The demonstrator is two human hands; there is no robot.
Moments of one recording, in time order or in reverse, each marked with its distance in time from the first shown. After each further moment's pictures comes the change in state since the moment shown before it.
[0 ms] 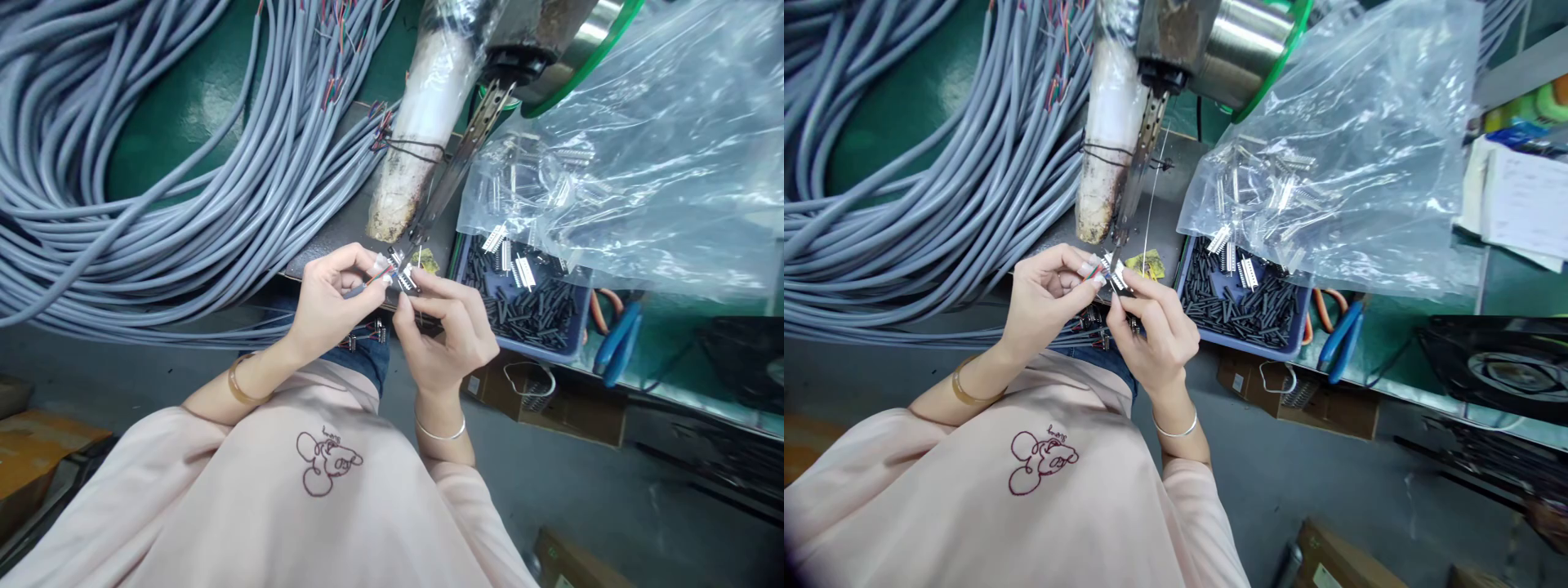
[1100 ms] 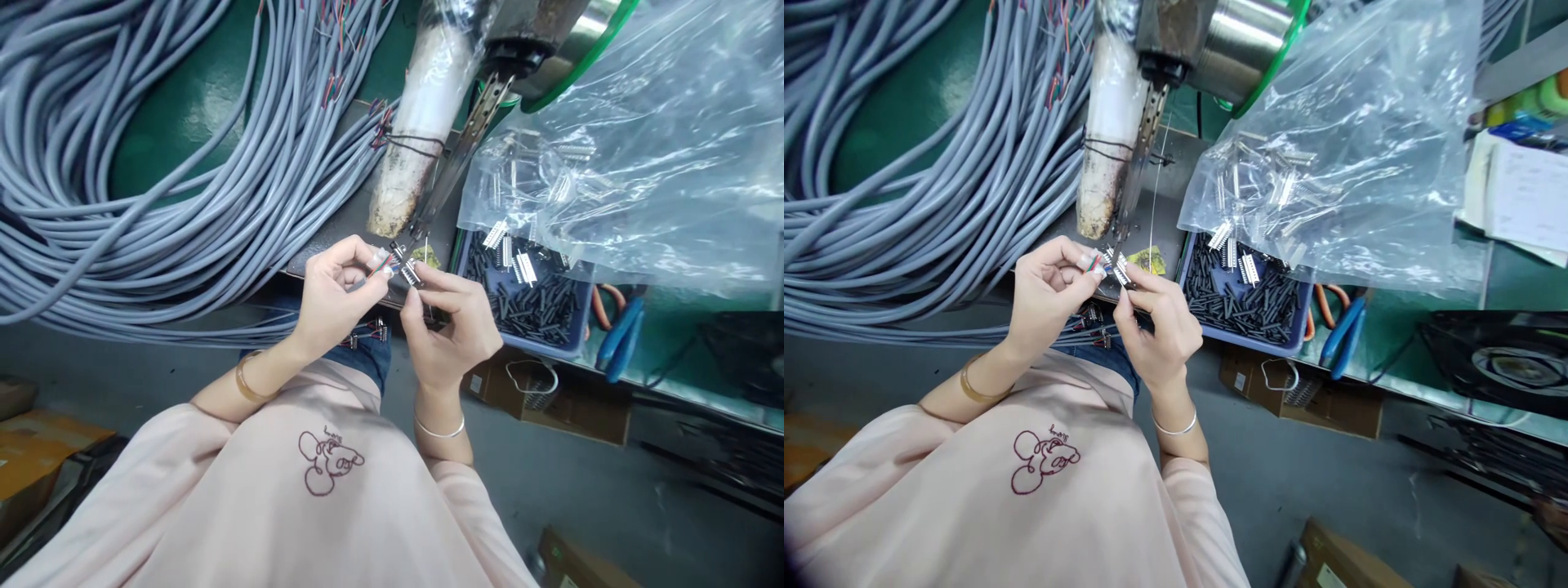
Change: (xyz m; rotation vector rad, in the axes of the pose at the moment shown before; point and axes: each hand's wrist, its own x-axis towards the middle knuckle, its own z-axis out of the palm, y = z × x) left_hand 0.000 0.000 0.004 -0.042 0.029 0.032; right_hand -0.001 0.001 0.002 0.040 0.038 0.032
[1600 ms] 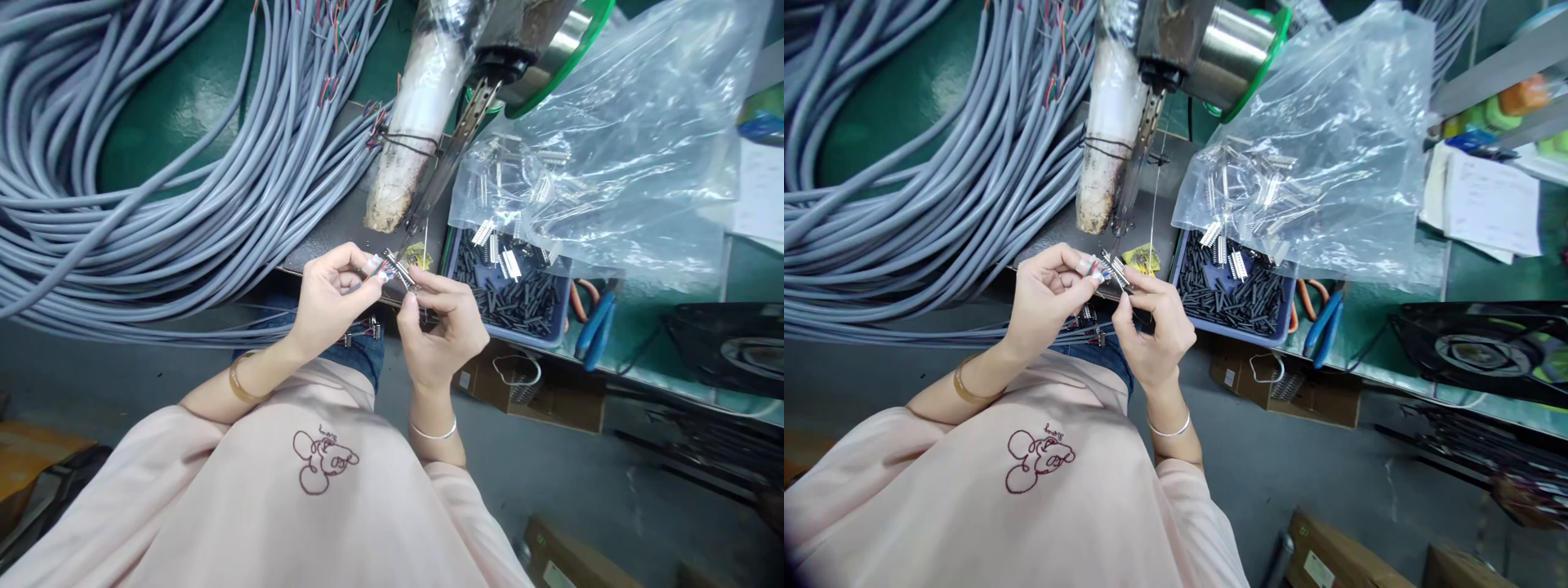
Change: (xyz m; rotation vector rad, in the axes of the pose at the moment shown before) left_hand -0.007 -0.004 -0.004 -0.088 -0.045 -0.036; right_hand -0.011 -0.005 -0.002 0.064 -0.006 0.097
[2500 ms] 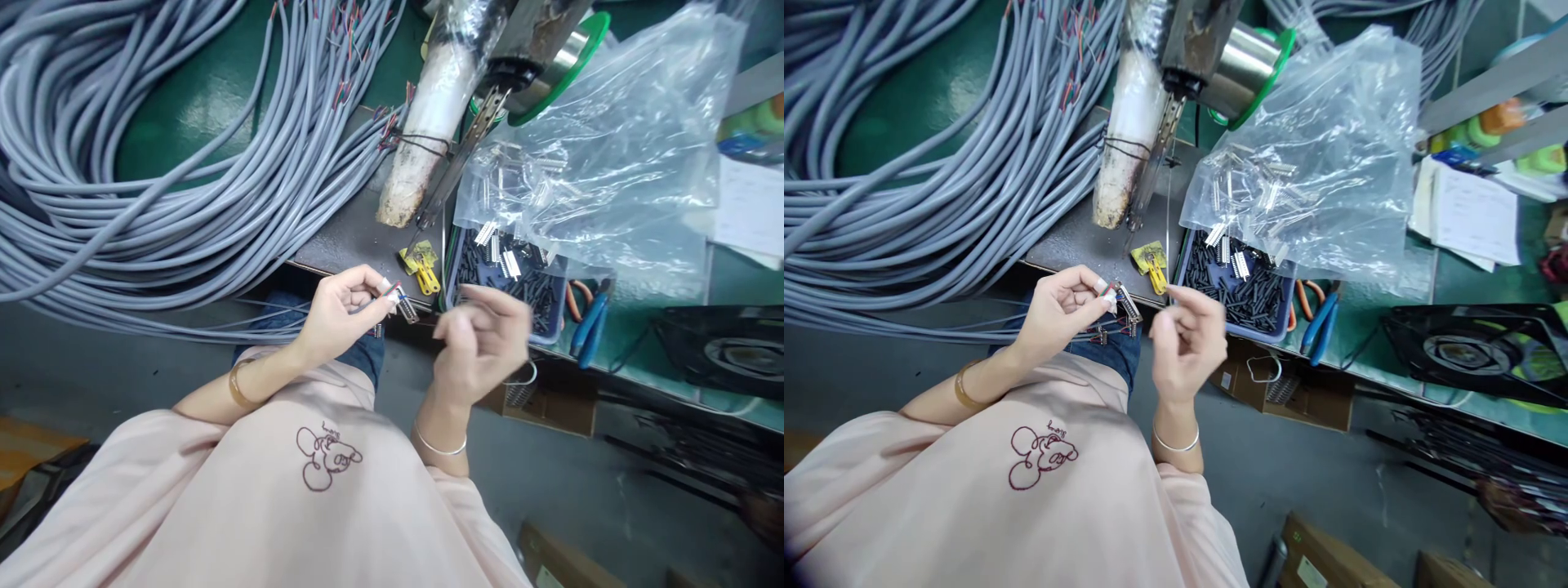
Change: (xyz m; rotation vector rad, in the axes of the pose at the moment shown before) left_hand -0.024 -0.002 -0.008 -0.063 -0.130 -0.130; right_hand 0.001 -0.021 -0.025 0.152 0.039 0.238
